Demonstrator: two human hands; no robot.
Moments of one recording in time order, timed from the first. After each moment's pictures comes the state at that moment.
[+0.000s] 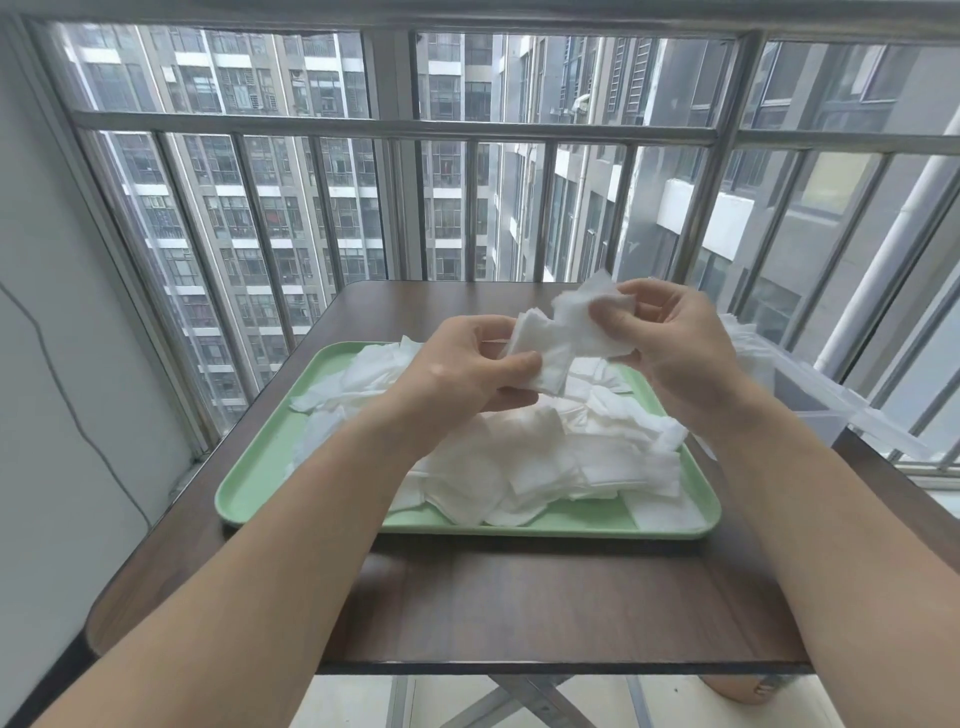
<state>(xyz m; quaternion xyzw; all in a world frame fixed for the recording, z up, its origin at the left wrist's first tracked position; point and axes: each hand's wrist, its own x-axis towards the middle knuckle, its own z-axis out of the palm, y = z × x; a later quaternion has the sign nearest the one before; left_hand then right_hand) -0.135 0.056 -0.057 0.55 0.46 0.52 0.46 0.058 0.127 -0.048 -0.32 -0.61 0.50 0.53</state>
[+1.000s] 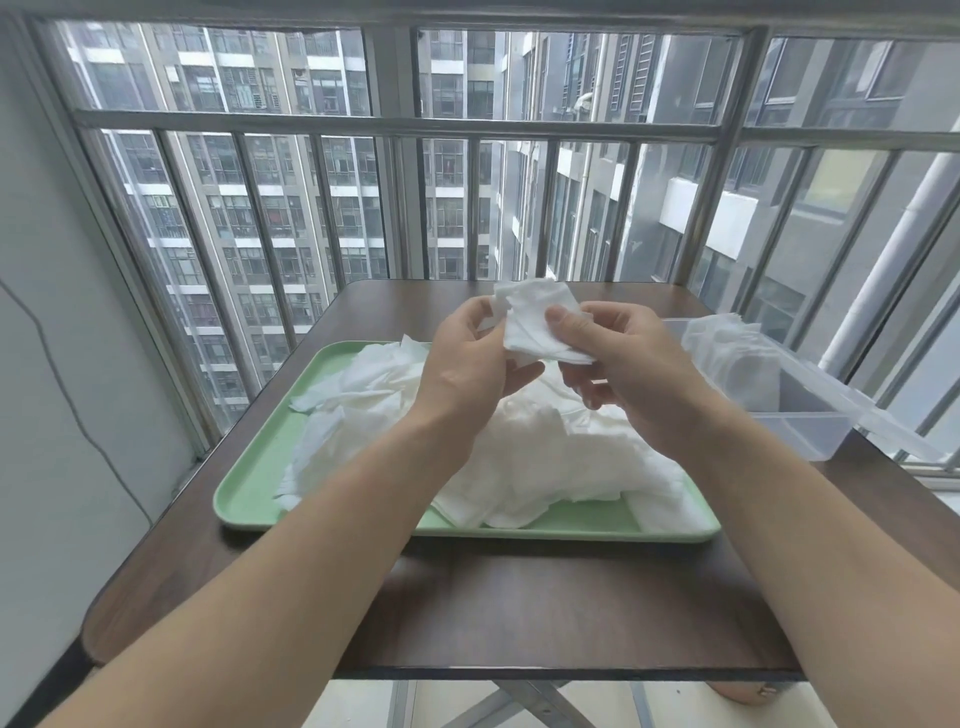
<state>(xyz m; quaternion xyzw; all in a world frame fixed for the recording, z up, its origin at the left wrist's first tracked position) -0.113 0.056 -0.058 0.43 0.45 0.65 0.44 0.033 0.100 -0.047 -0.32 -0.69 0.50 0.42</state>
